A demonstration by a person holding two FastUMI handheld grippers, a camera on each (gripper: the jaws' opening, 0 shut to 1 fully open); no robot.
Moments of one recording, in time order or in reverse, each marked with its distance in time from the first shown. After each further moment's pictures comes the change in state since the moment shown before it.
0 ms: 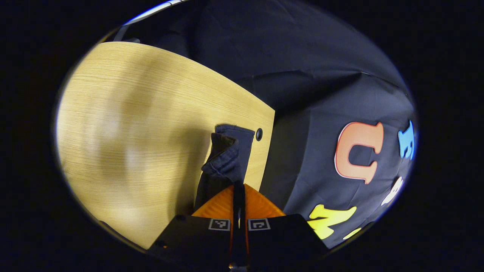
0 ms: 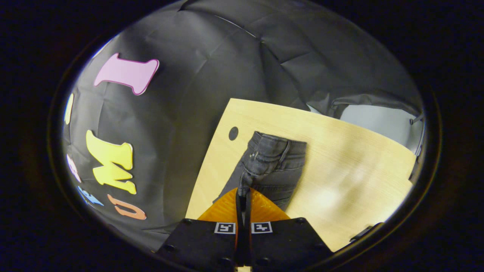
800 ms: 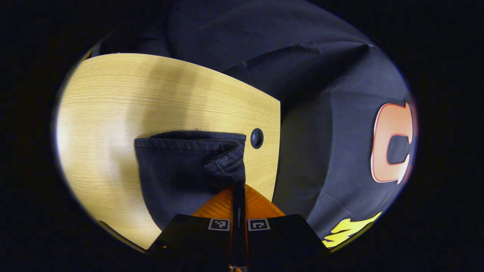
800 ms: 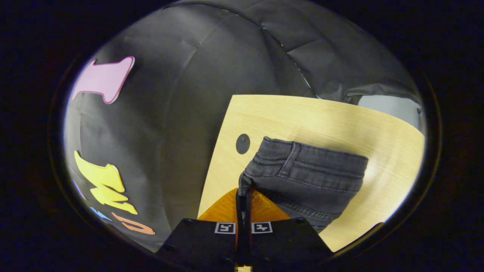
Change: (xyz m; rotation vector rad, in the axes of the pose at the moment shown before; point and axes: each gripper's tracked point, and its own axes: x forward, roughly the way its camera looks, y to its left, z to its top) left arm 0.174 -0.038 -0.001 0.168 0.008 0.153; right arm 0.148 0.024 0.031 0.070 0.021 0.002
